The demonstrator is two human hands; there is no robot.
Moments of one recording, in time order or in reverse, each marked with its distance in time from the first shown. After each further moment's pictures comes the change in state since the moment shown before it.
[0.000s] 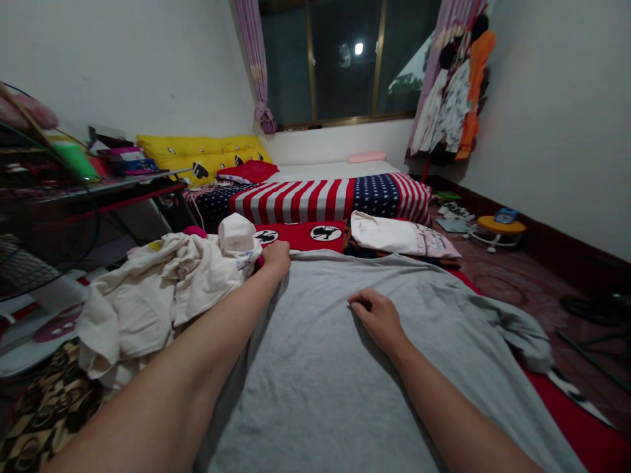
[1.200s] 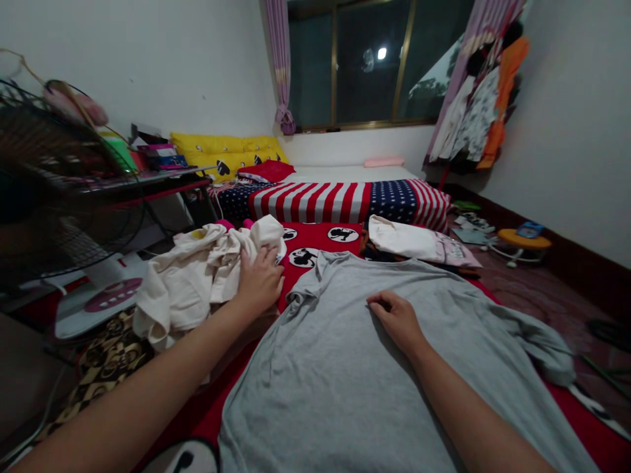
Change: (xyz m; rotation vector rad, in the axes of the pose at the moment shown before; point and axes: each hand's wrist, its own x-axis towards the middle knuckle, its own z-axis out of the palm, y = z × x) left_hand -0.120 -0.073 -0.027 0.176 0.372 0.307; right_hand 0.000 0.004 0.001 -0.028 0.000 -0.017
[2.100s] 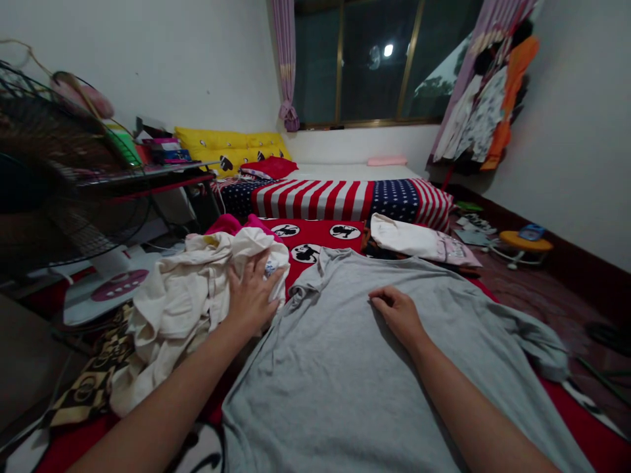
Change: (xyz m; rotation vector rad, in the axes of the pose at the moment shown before) left_hand -0.049 0.007 0.000 -0.063 -0.018 -0.139; right_hand 0.001 0.003 -0.003 0.069 0.002 -0.001
